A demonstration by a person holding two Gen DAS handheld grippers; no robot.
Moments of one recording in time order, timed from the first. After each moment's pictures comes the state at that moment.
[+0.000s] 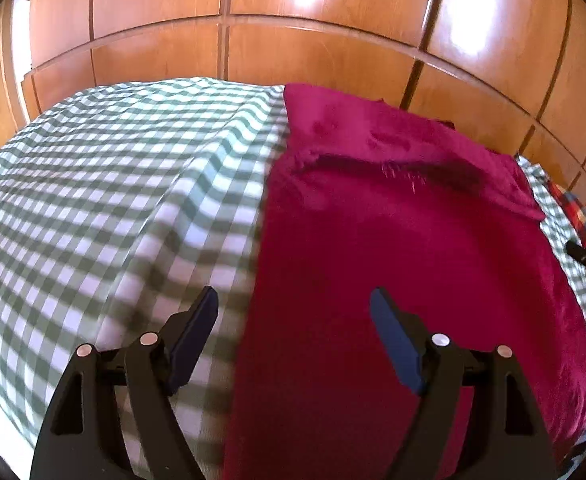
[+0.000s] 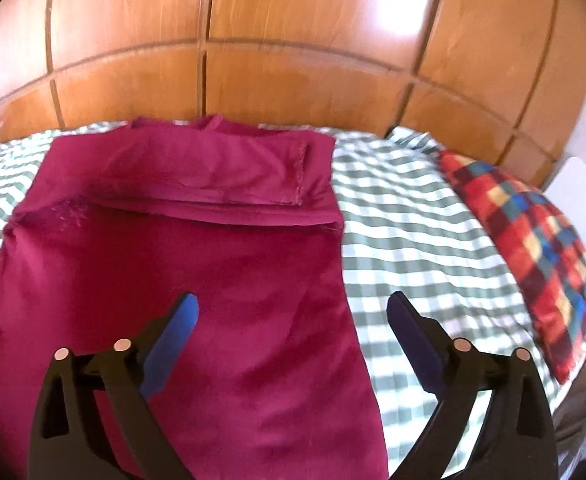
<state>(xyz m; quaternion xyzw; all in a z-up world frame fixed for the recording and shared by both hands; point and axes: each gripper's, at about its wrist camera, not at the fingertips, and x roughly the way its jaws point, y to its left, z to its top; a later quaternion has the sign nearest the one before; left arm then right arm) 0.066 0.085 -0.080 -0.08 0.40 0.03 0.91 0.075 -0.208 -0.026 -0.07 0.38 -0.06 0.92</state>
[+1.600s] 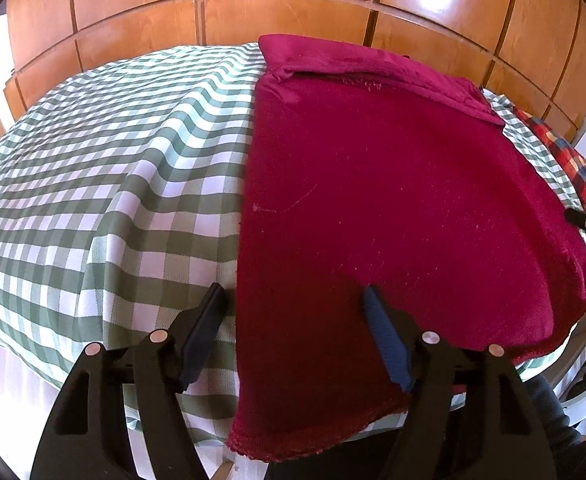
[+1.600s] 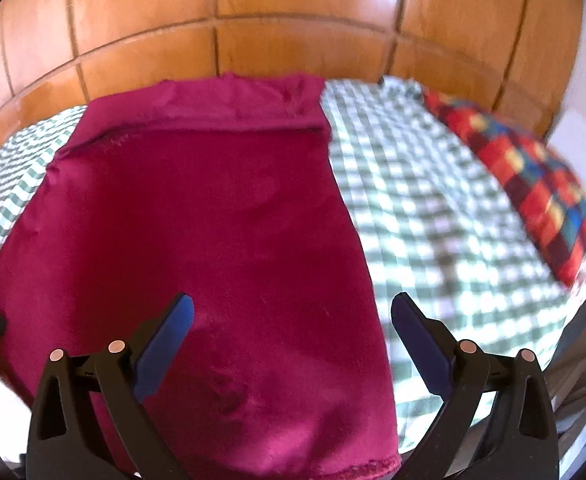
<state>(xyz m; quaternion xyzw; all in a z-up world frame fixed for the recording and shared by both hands) -0.026 0.079 -0.099 -0.04 0.45 -0.03 0.89 -0.020 -0.247 -0.057 0.00 0.46 -0.04 0.89</state>
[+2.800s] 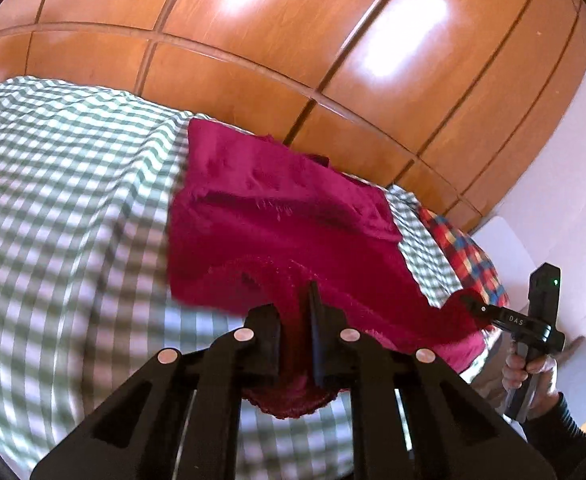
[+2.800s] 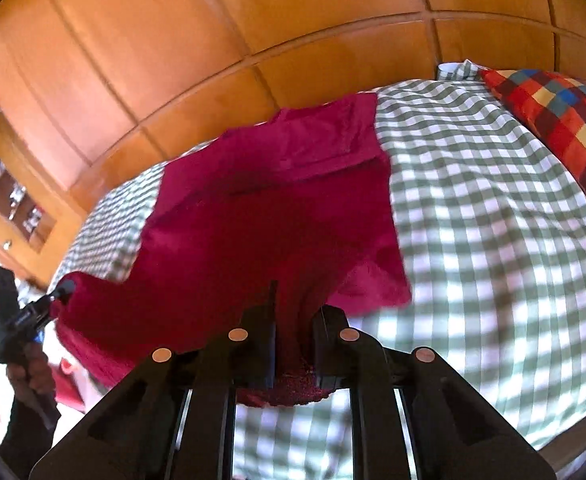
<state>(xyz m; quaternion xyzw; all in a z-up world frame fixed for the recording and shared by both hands) 0.035 0.108 -0.015 -0.20 0.36 -0.18 0.89 0.037 -0.282 -0.006 0.14 0.44 0.12 0.88</state>
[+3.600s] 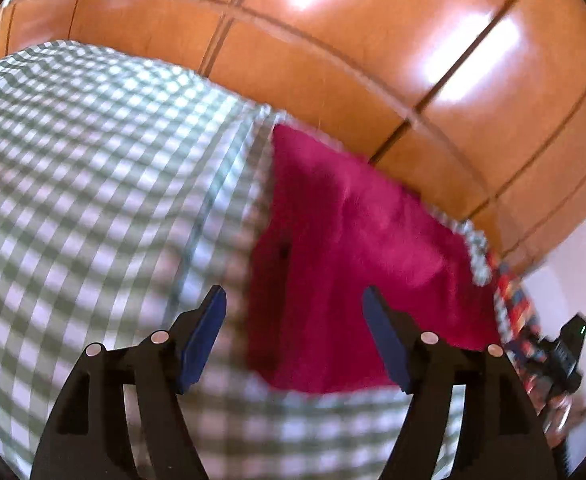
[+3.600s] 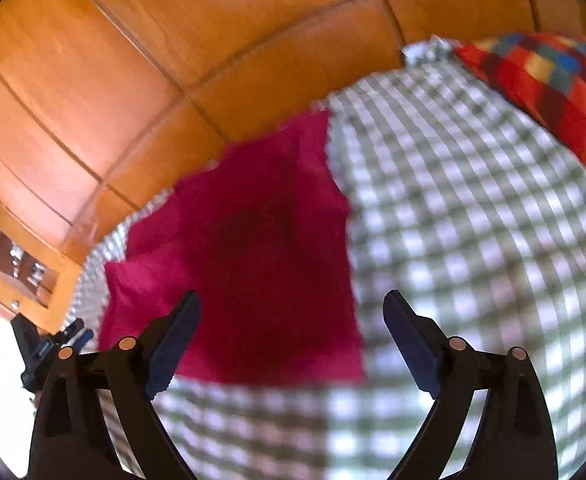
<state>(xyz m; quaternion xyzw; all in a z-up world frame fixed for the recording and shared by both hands) 0.118 0.153 -0.065 -0.24 0.40 -0.09 0.88 0.092 -0.337 -0.051 0.21 0.45 0.09 0.86</state>
